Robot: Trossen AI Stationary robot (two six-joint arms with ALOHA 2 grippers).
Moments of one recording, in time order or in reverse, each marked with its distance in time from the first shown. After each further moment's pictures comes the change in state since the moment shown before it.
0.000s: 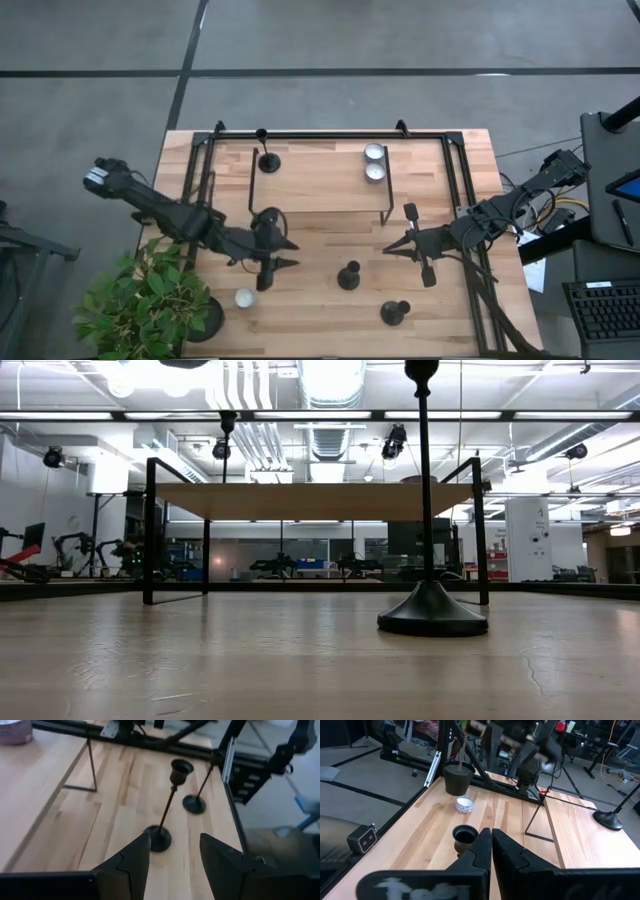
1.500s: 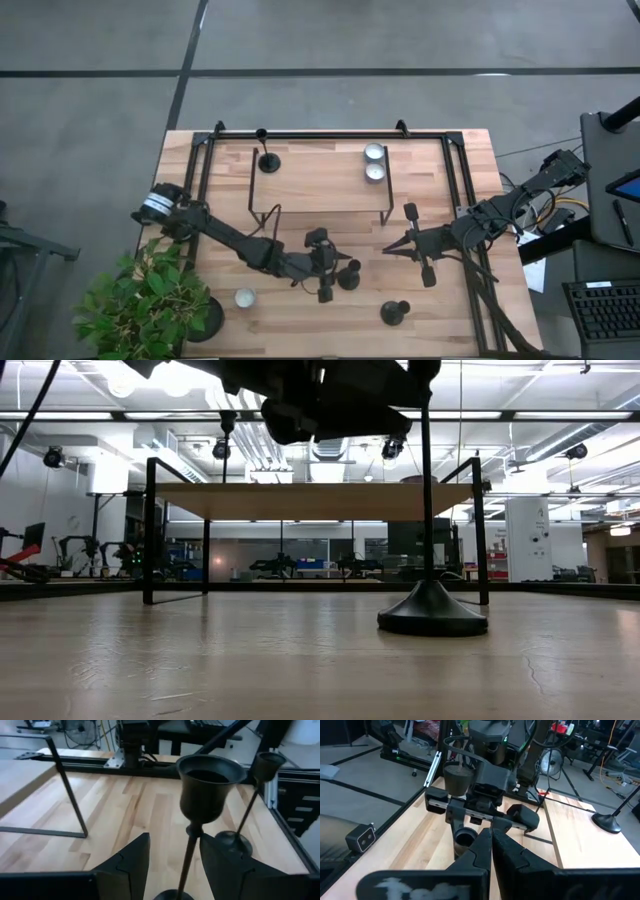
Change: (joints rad) left arm 0.051 0.572 0.076 0.684 -0.119 0.214; right arm 0.000 0.000 0.000 0.004 -0.001 -0.019
